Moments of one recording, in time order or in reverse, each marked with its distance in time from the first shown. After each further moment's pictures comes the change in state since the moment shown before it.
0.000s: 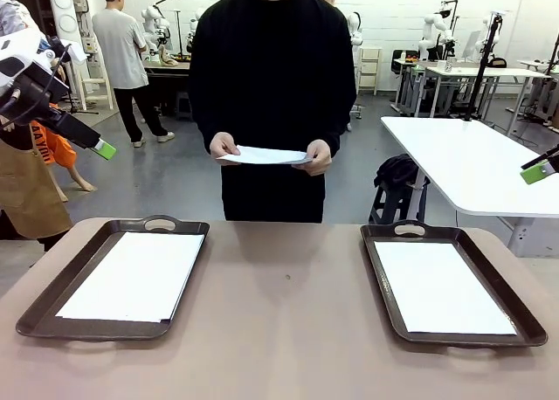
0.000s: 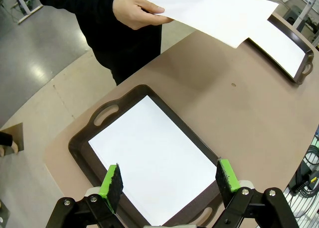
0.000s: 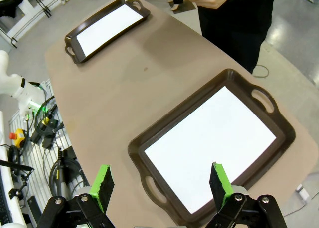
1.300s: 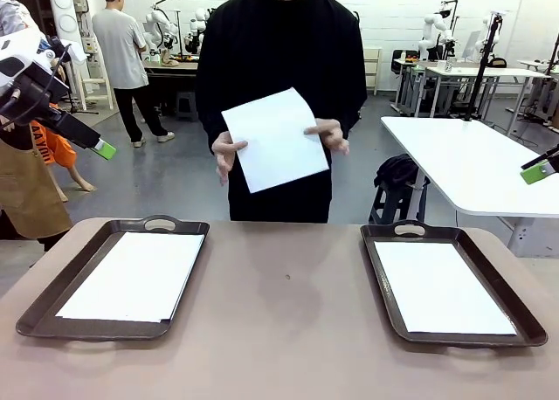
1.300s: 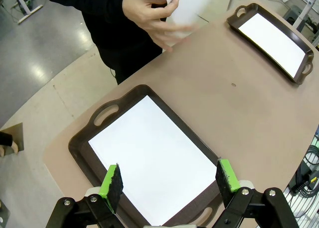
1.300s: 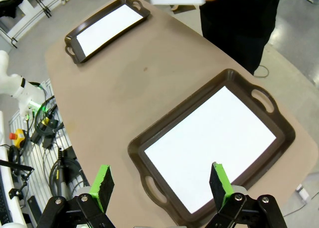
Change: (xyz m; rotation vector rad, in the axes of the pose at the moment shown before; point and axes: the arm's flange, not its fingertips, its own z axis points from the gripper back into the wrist) left arm 0.000 0.000 0.000 0.000 0.000 0.000; right arm 0.000 0.000 0.000 0.000 0.000 0.000
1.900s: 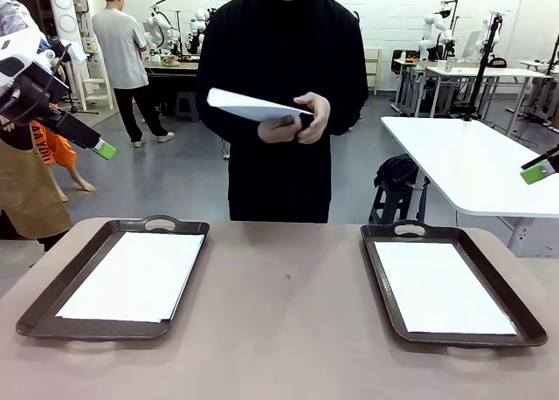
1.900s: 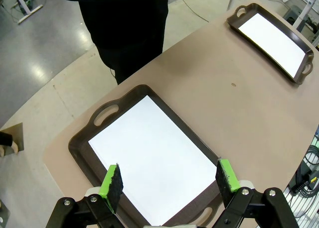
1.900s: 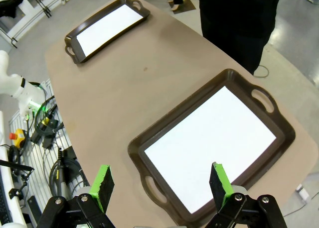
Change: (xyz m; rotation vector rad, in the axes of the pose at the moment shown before) left arm 0.000 0.000 0.000 0.000 0.000 0.000; right arm 0.000 0.000 0.000 0.000 0.000 0.000
